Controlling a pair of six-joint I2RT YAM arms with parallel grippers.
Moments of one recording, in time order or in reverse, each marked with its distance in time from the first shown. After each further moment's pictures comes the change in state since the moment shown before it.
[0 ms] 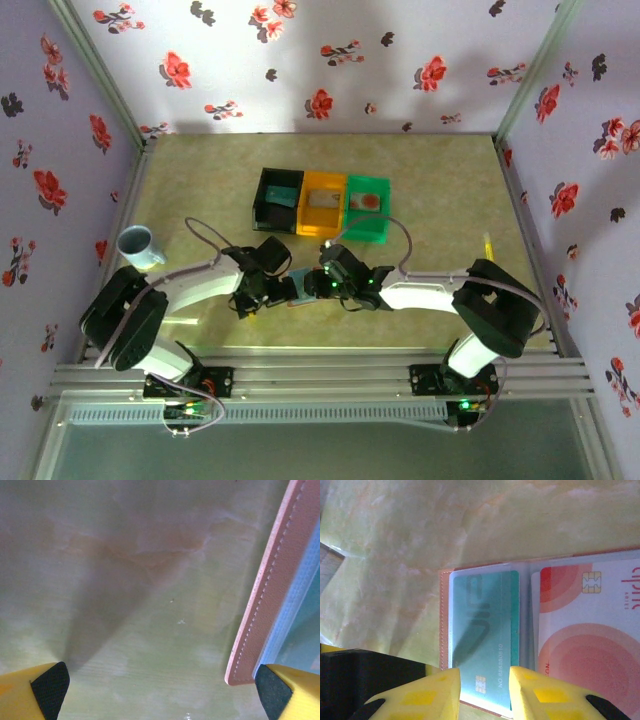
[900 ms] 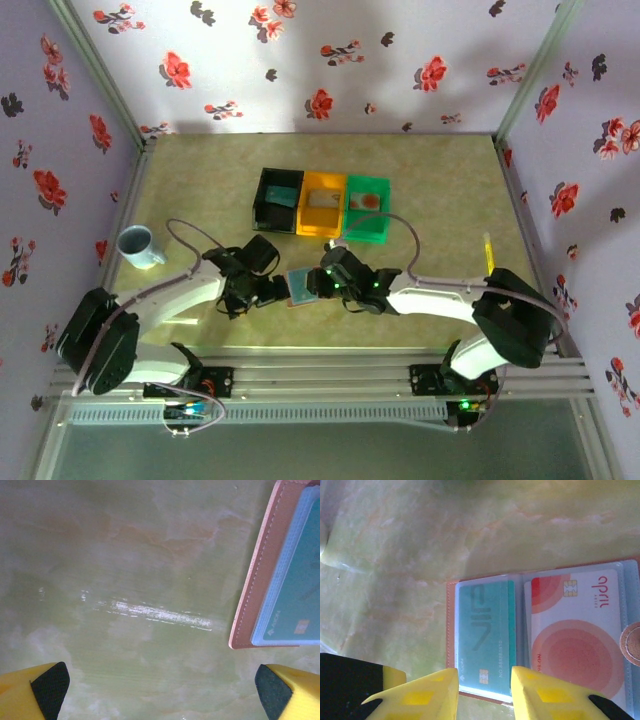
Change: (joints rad) left arm 0.029 -0.154 -0.020 -0.092 -0.005 0.020; right arm 0.037 -0.092 -0.001 -0.075 0.108 0.019
